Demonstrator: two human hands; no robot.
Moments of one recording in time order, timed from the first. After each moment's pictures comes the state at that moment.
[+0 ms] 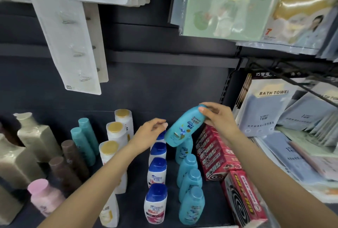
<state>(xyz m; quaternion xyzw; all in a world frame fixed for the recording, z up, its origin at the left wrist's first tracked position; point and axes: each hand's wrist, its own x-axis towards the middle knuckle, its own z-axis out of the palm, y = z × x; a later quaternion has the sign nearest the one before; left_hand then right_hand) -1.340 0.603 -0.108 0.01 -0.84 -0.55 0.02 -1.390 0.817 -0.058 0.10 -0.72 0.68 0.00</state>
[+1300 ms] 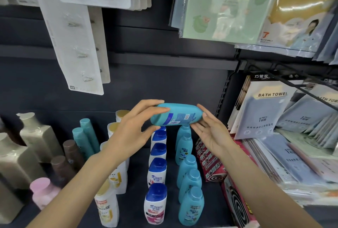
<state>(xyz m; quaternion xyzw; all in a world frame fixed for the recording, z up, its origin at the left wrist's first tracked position) -1.277 0.588 -0.050 -0.23 -0.85 -0.32 0.34 -1.366 0.804 -0.070 0.00 -0.44 0.89 -0.16</state>
